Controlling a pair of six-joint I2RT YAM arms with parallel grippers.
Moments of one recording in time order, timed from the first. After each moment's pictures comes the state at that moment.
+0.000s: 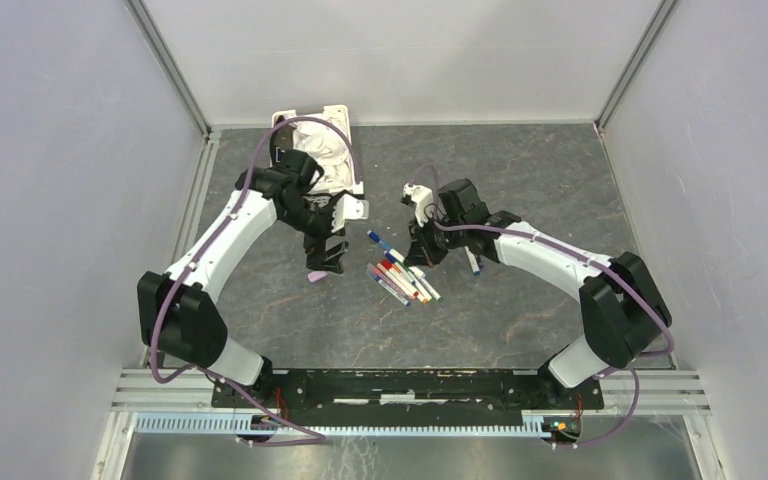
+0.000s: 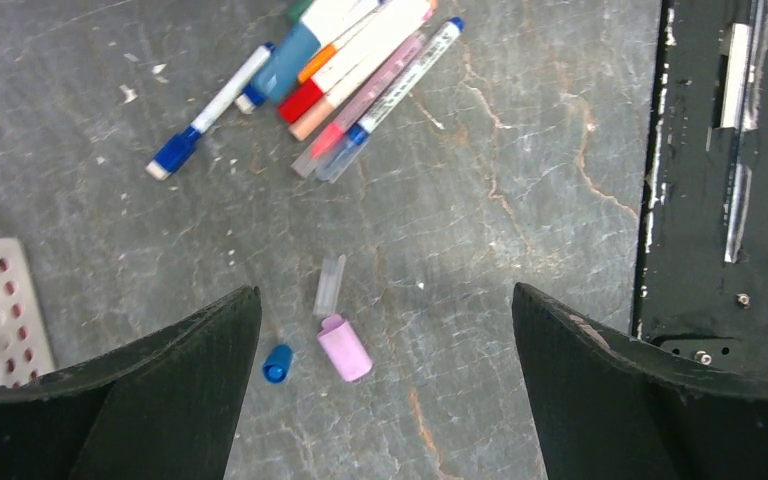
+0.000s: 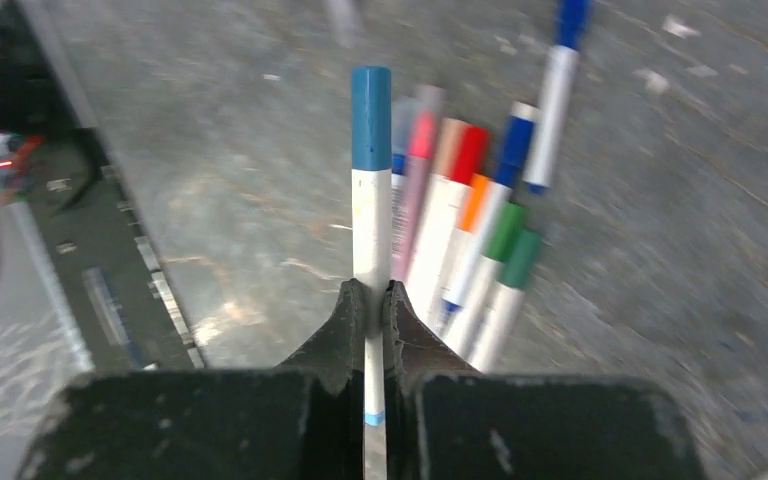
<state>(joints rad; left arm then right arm) -0.34 1.51 1.36 -1.16 0.67 1.11 0.62 1.55 1.00 -0.27 -0.47 -0.01</state>
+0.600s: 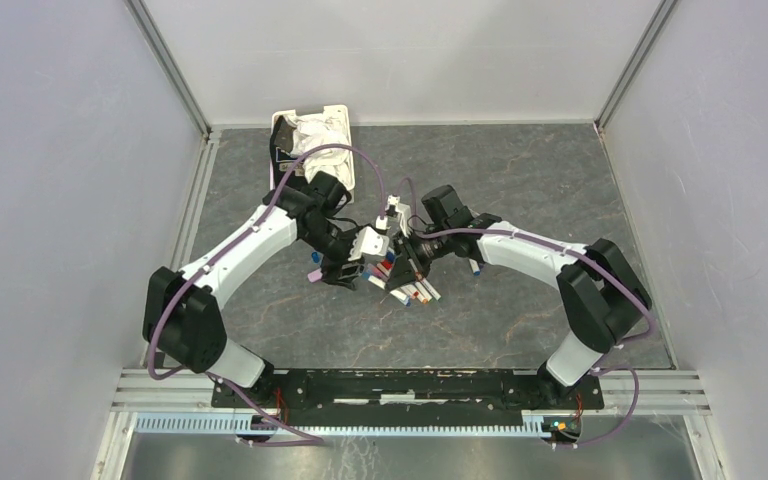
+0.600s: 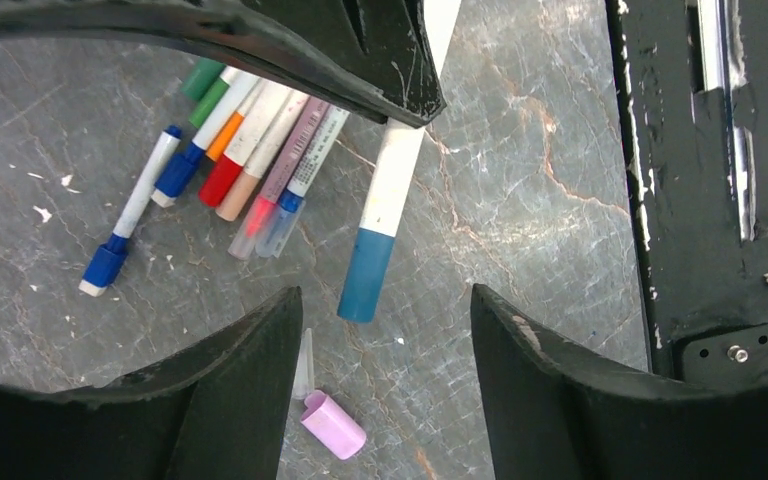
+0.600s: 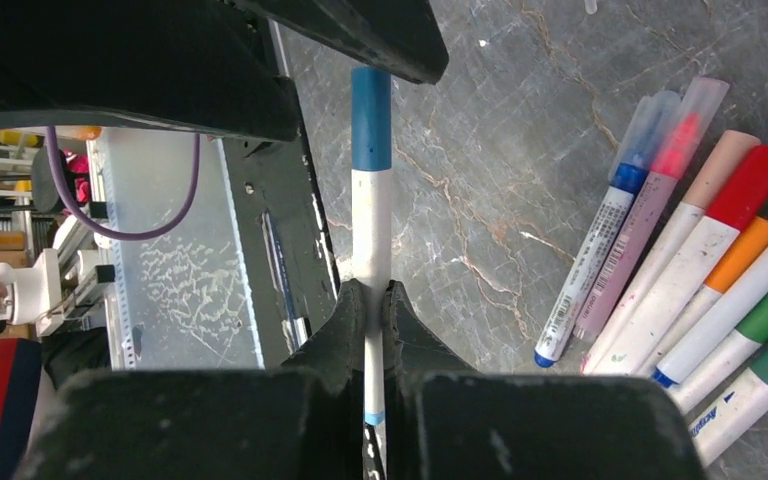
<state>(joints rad) -0.50 1.50 1.23 -1.06 0.68 1.19 0.67 1.66 1.04 -0.24 -0.87 0.11</state>
